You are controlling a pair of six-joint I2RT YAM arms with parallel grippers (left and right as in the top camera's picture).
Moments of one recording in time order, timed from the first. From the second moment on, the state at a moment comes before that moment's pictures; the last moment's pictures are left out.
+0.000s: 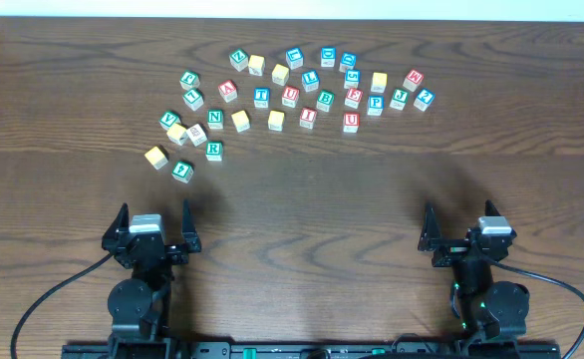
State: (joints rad) left arm -0.03 0.01 0.02 -0.11 -0.11 0.02; right arm 0.07 0.01 0.01 -0.07 0.02 0.06
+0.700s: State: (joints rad) left arm -0.03 0.18 0.11 -0.16 -0.11 0.02; right arm 0.07 0.01 0.01 -0.07 0.02 0.06
